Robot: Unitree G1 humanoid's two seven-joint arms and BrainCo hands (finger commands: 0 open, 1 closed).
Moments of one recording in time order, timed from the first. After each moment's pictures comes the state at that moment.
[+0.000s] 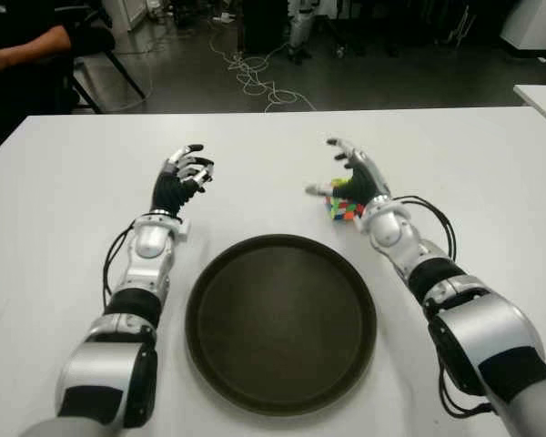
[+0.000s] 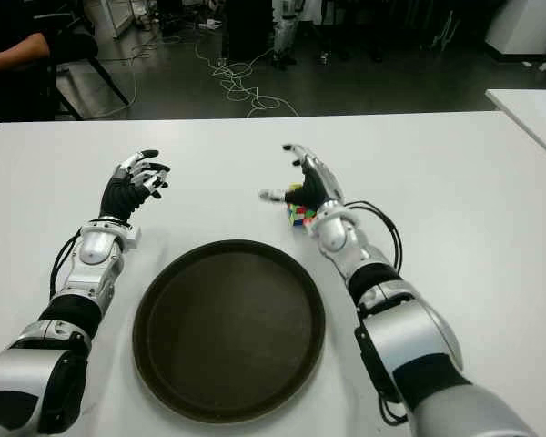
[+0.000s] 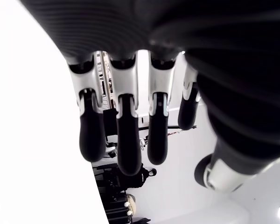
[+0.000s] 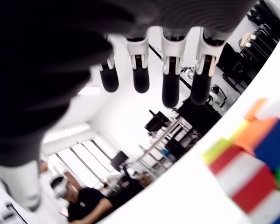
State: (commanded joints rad) left arm -0.66 0.11 0.09 1.04 0.03 -0.48 -0.02; right arm -0.85 -0.11 0.34 1.31 -0.54 -0.37 -0.46
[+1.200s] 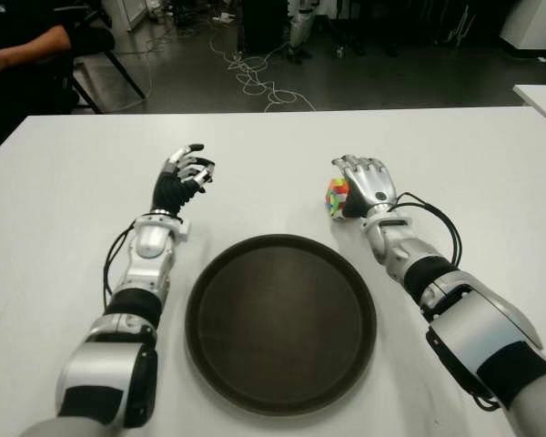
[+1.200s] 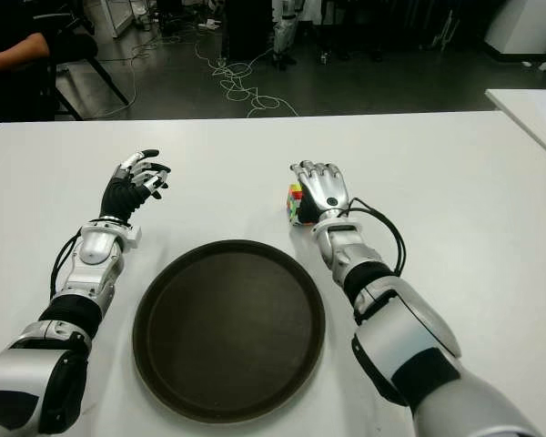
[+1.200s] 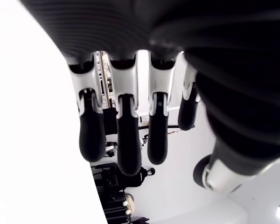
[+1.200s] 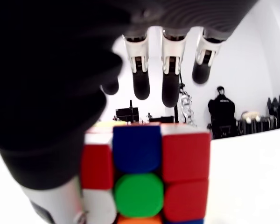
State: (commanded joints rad) left arm -0.67 0.11 0.09 1.05 0.02 -0.47 -0.04; right arm -0.91 -0.13 0.60 1.30 -0.79 -0.06 -0.60
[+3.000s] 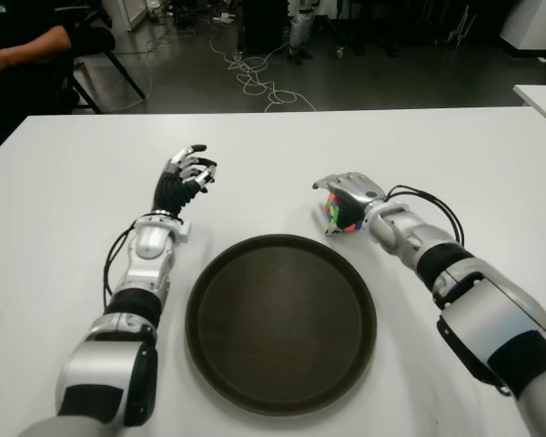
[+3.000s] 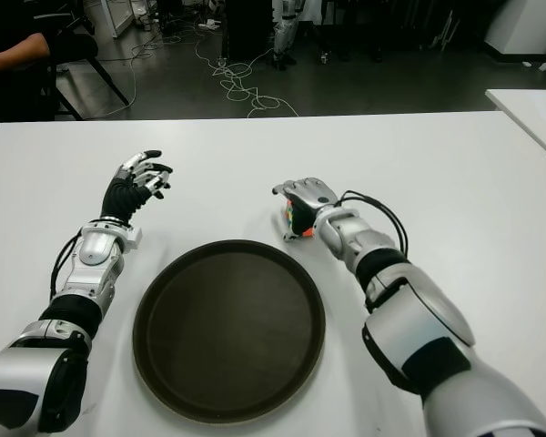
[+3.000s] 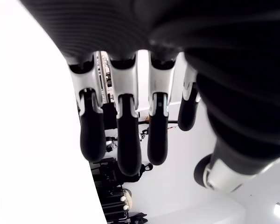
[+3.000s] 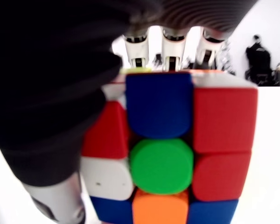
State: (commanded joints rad) left arm -0.67 0.12 0.09 1.05 0.02 -0.50 -0.05; right arm -0.93 -0.18 0.67 1.33 -0.79 -0.33 -0.17
